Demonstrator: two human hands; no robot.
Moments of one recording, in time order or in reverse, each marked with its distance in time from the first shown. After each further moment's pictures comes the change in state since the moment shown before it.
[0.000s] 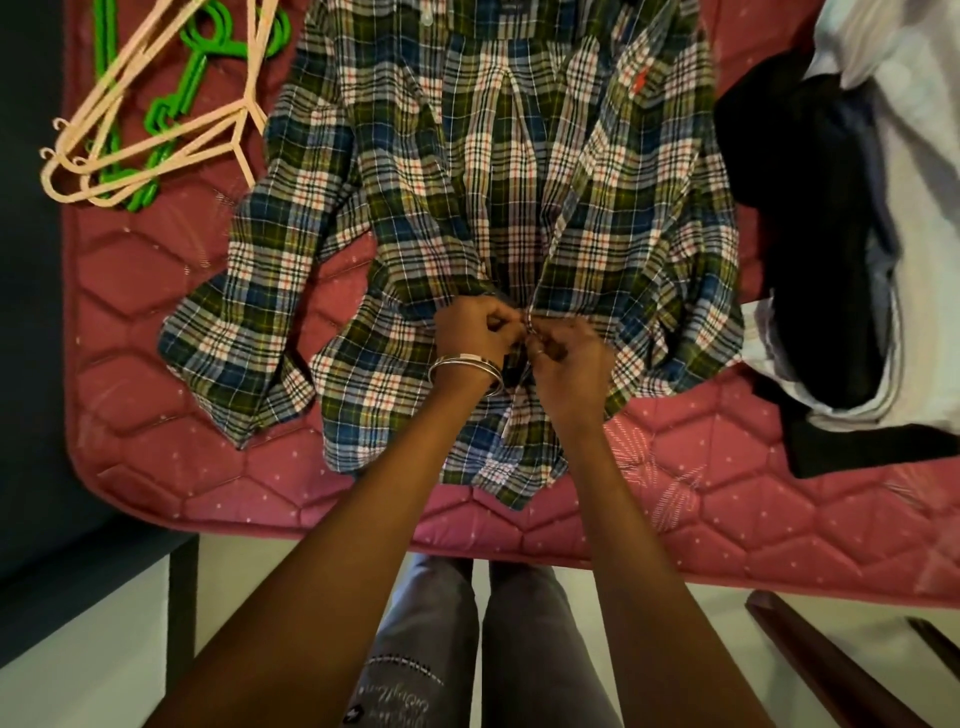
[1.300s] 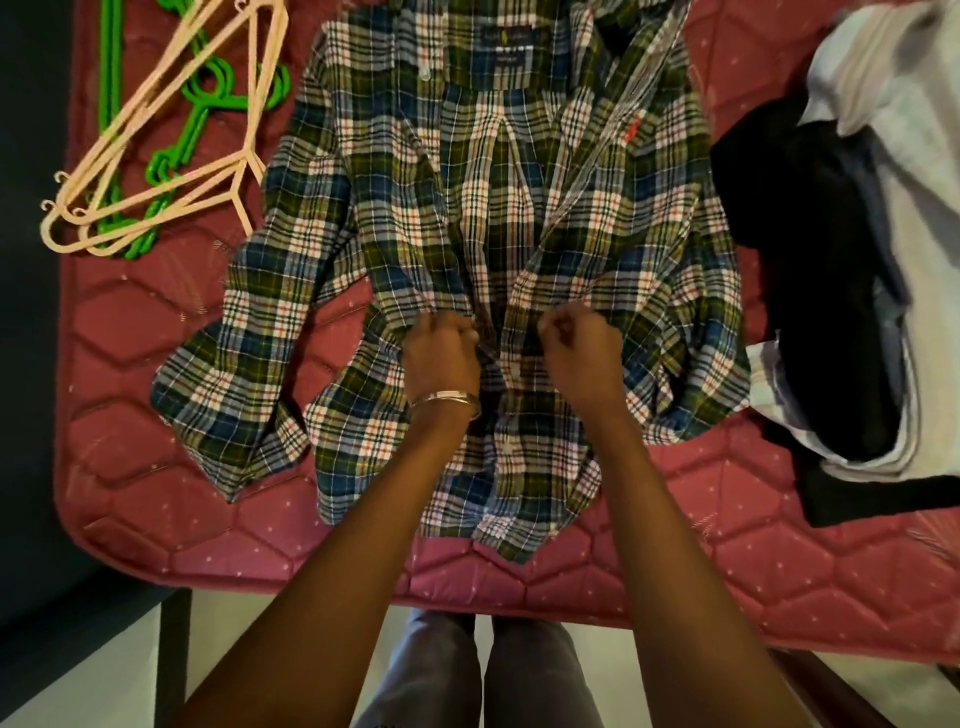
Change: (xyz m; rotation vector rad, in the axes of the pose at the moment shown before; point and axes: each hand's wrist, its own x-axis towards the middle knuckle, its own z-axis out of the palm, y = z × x) left_hand 0.029 -0.013 -0.010 0.341 0.147 -0.045; right_hand 0.063 -0.018 -0.014 -0.064 -0.196 0.125
